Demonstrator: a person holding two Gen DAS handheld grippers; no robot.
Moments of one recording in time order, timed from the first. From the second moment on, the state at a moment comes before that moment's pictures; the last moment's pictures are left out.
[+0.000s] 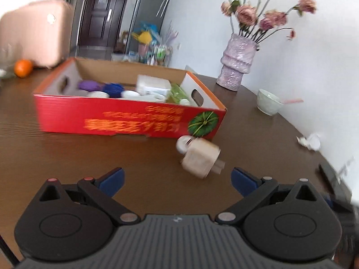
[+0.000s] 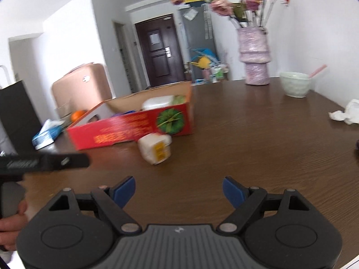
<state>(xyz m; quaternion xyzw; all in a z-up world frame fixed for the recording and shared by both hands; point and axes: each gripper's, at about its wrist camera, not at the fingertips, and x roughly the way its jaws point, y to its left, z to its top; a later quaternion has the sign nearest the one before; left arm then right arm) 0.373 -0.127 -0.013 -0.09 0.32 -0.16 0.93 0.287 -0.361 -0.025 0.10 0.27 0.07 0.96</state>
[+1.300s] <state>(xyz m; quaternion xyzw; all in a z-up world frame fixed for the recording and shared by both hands) 0.448 -0.107 -0.053 -0.02 0.31 -0.37 0.88 0.423 -0.358 -0.034 0.07 0.30 0.05 0.95</state>
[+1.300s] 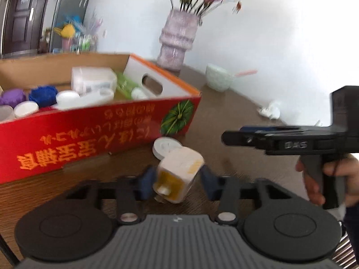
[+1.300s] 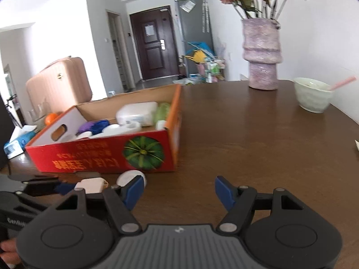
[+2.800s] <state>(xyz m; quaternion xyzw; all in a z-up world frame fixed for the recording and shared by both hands) 0.256 -0.082 0.020 -0.01 0.24 -0.16 0.96 0.265 -0.297 0.017 0.03 0.24 0.17 0.96</state>
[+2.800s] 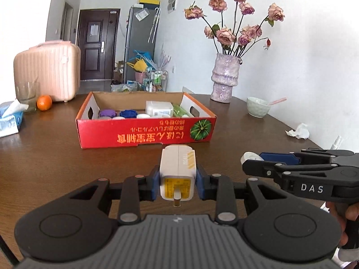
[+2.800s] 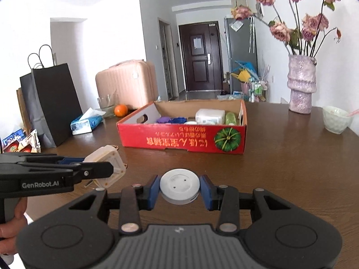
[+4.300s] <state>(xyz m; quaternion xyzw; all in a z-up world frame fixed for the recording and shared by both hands) 0.516 -0.084 0.016 -0.07 0.28 -0.20 0.94 0.508 -0.297 0.008 -0.02 0.24 0.09 0.97</state>
